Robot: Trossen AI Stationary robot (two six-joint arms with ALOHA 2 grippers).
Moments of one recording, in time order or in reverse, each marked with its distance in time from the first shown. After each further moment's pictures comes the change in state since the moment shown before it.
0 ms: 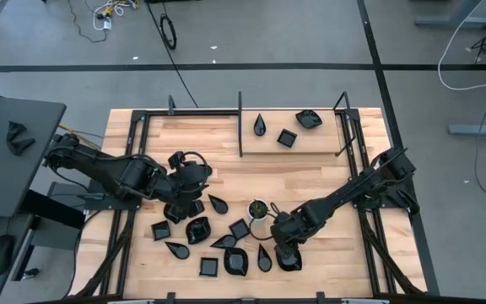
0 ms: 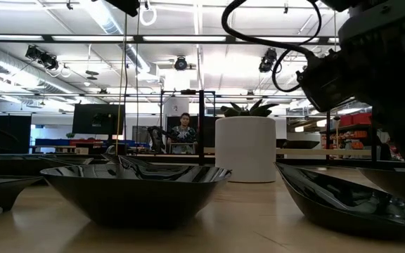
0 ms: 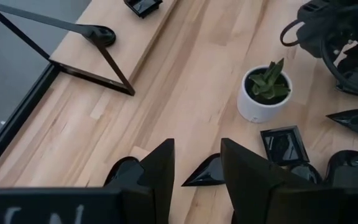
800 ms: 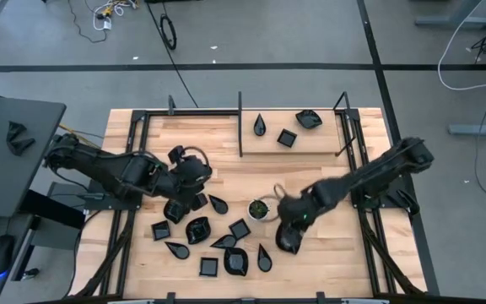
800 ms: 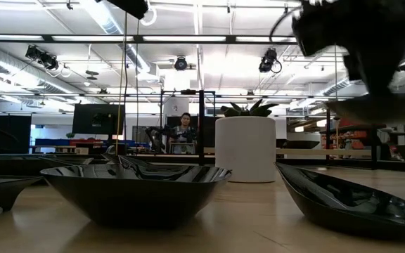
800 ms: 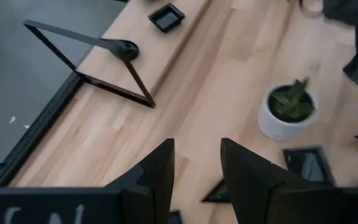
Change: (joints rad) left arm 0.044 0.000 0.000 0.022 -0.074 0.028; right arm -0.100 -0.221 0.061 -0.276 0.054 -0.260
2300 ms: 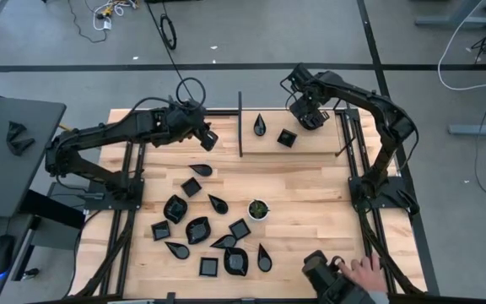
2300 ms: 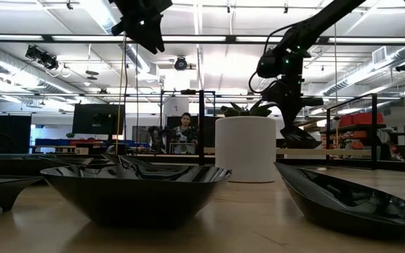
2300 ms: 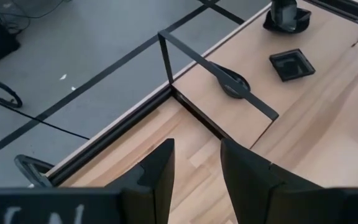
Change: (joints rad) left arm 0.559 0.000 0.000 0.170 0.133 0.163; right arm -1.206 0.198 0.319 -0.106 0.410 -2.428
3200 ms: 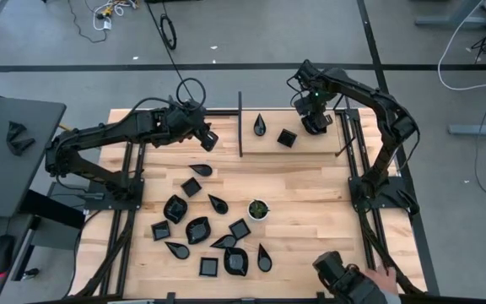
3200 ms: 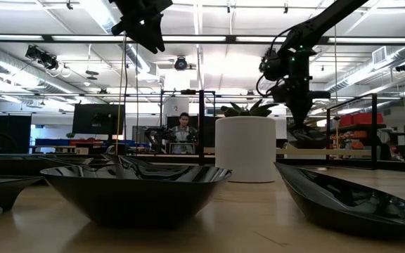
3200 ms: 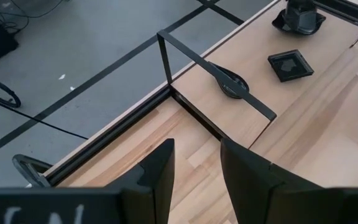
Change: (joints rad) left arm -0.001 0.000 0.000 0.001 0.000 -0.006; right arm -0.068 -0.001 0.033 -0.169 -0.107 0.217
